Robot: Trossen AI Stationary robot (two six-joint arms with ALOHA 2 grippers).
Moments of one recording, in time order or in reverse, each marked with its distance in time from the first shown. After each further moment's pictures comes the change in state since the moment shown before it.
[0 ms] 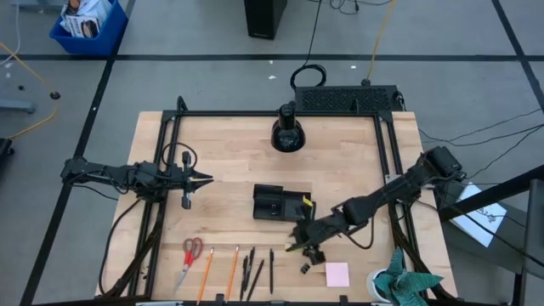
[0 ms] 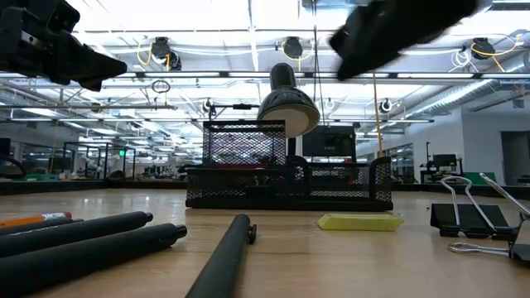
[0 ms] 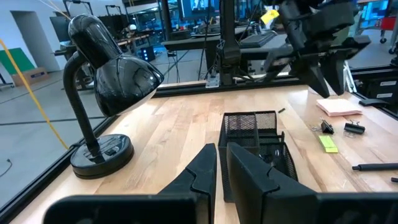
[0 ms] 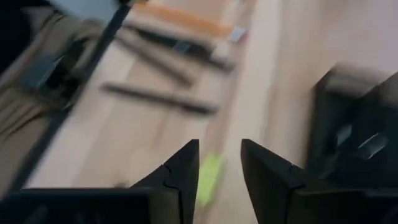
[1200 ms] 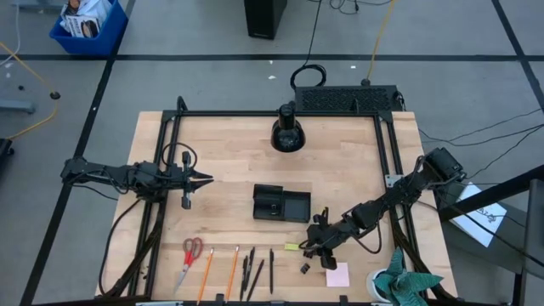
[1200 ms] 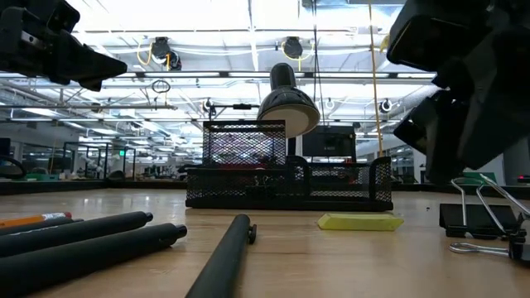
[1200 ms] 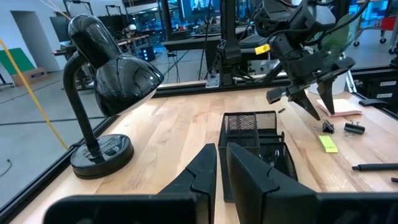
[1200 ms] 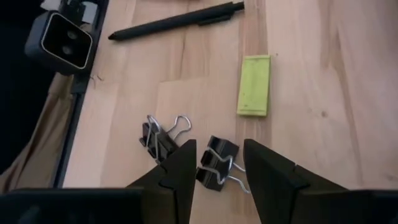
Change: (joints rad) left arm 0.000 0.000 0.000 0.000 0.000 0.000; right arm 0.059 0.015 -0.310 0.333 -0.067 0.392
